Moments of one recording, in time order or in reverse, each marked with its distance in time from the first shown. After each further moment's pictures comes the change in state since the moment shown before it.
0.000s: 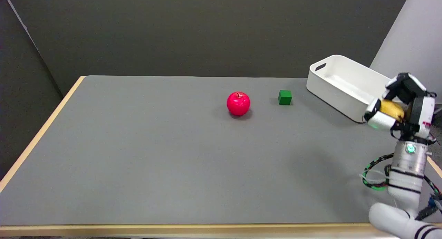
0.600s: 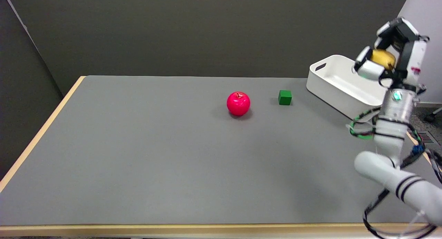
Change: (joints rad) arm 0.252 0.069 -0.002 0.135 -0.006 -0.183 -0.236
